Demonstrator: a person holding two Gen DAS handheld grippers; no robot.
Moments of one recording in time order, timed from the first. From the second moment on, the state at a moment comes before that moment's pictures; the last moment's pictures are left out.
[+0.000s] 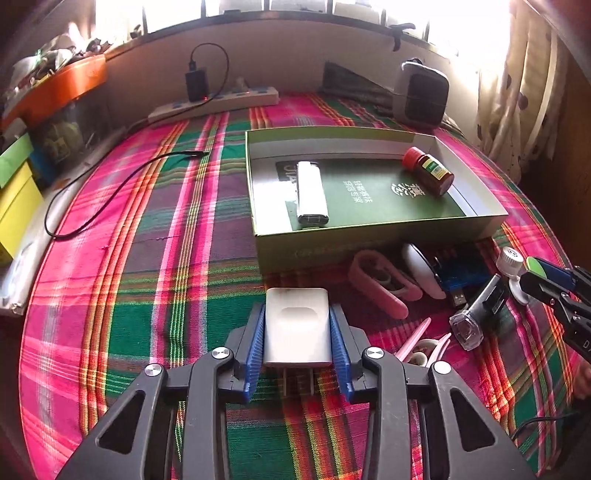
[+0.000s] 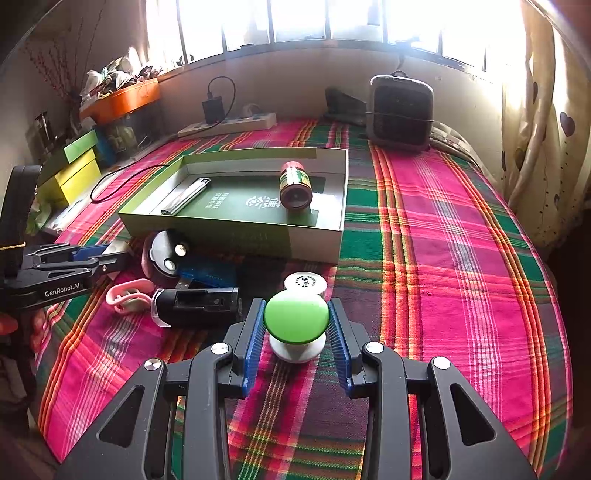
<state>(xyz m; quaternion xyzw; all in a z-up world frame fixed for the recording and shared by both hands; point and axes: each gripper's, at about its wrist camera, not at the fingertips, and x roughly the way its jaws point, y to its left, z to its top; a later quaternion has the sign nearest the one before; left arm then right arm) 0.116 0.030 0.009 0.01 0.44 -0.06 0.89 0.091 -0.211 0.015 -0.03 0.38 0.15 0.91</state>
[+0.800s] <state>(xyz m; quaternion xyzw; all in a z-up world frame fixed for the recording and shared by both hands) 0.114 0.031 0.011 0.01 0.44 -0.06 0.89 0.089 -0.212 0.018 -0.02 0.37 0.15 0.92</state>
